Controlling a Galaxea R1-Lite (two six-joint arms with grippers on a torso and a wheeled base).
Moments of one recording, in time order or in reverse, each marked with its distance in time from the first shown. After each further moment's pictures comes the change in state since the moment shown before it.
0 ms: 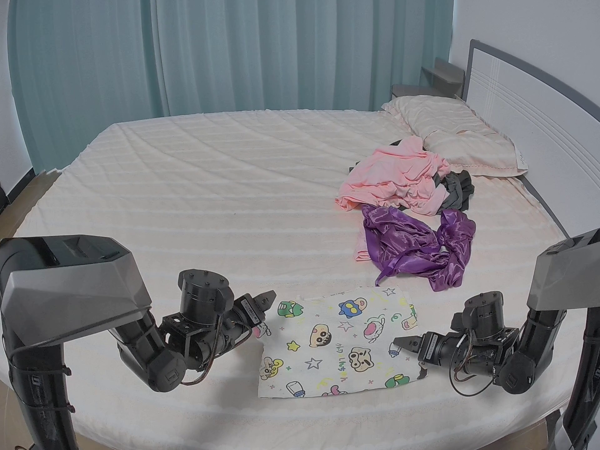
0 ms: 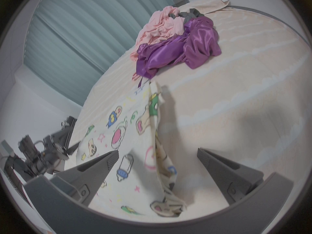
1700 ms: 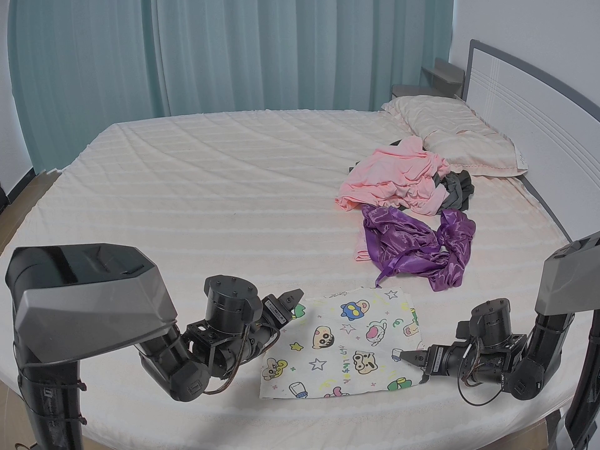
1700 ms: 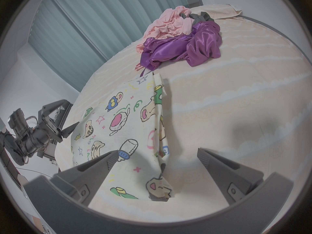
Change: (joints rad) left arm -0.098 0.030 -0.058 -0.027 -0.015 -0.220; right arm 0.008 -0.037 0.085 0.001 -0.022 -0.137
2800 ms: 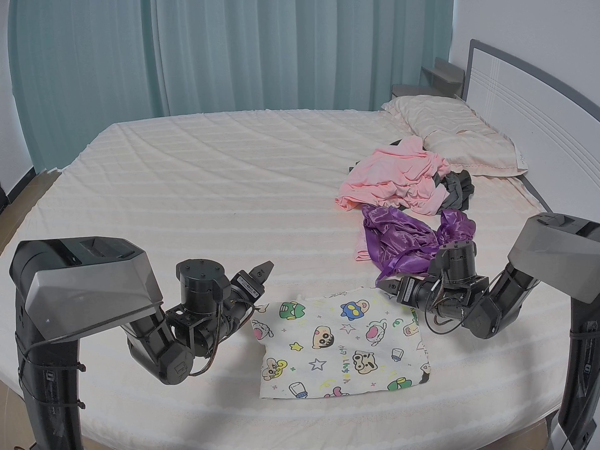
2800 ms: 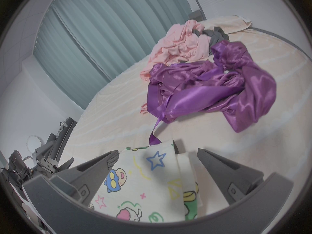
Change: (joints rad) left arm 0.131 0.045 -0.018 -0.160 0.005 0.044; right arm -0.064 0.141 -0.614 0.297 0.008 0.006
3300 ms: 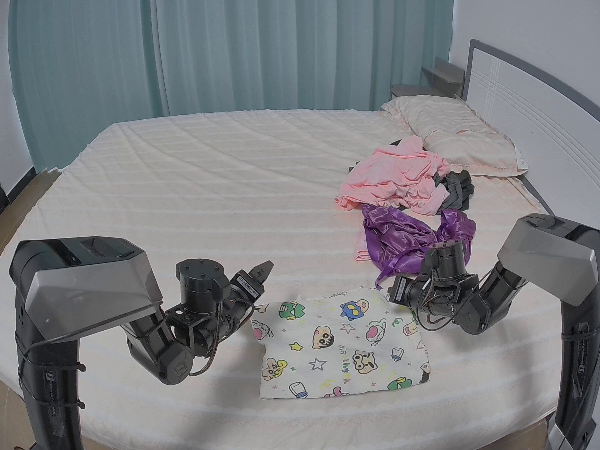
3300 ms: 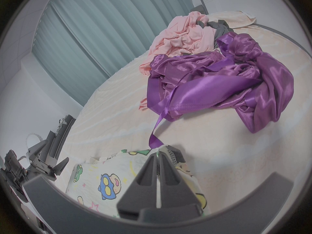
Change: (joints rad) left arm 0.003 0.000 -0.001 0.000 -0.001 0.000; right arm 0.010 0.058 -0.100 0.066 0.003 -0.003
